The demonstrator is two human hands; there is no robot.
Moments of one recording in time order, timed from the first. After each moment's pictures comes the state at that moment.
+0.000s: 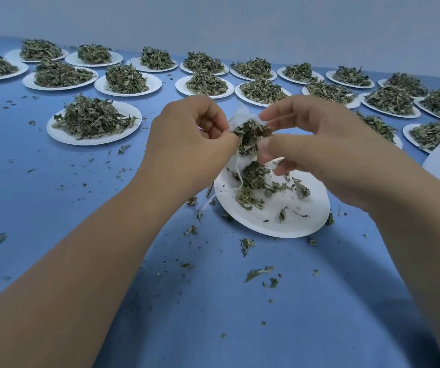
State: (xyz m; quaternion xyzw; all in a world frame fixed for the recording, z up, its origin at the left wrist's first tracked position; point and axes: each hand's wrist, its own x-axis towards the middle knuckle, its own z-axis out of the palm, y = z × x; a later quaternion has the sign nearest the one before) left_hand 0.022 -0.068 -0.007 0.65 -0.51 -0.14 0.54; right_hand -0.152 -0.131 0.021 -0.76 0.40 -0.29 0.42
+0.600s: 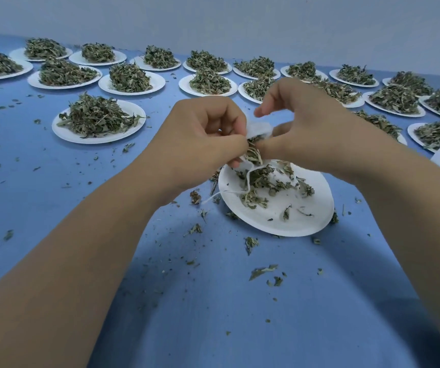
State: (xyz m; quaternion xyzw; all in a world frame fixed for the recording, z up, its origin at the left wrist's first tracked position) left_hand 0.032 -0.067 -0.004 0.56 -0.58 -0.26 0.54; right_hand -0.133 -0.150 0.026 -0.84 0.38 -0.24 0.30
